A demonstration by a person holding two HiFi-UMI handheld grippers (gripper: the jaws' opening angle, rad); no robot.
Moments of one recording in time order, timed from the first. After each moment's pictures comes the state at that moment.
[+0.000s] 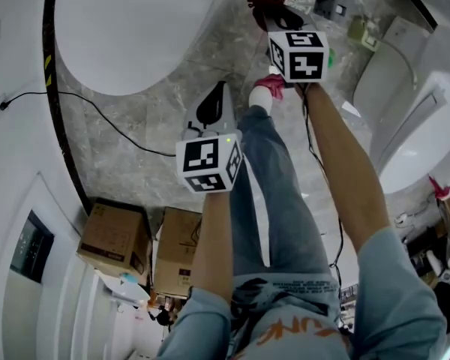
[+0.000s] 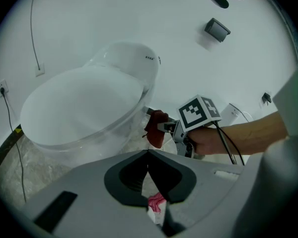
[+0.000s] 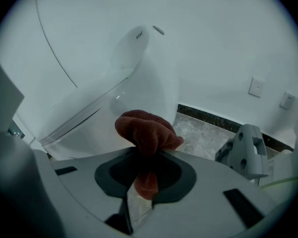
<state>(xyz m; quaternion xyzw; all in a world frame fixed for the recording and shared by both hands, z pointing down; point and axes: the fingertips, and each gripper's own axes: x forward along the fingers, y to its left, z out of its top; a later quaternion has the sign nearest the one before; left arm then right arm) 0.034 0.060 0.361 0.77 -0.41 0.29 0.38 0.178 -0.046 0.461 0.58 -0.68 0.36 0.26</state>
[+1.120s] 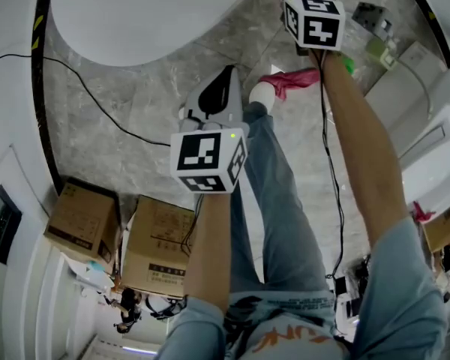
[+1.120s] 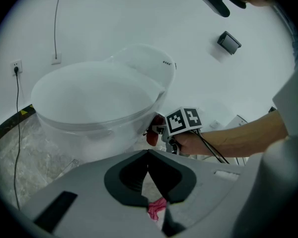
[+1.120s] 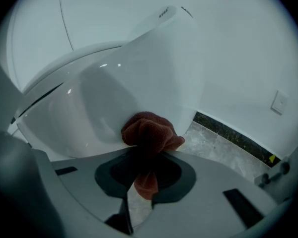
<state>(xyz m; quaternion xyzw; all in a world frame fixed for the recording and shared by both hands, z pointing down) -0.002 0.061 0.392 0.75 -0.46 0.23 0.41 0.144 -0.099 0.527 0.55 -0.72 0.29 0.30</state>
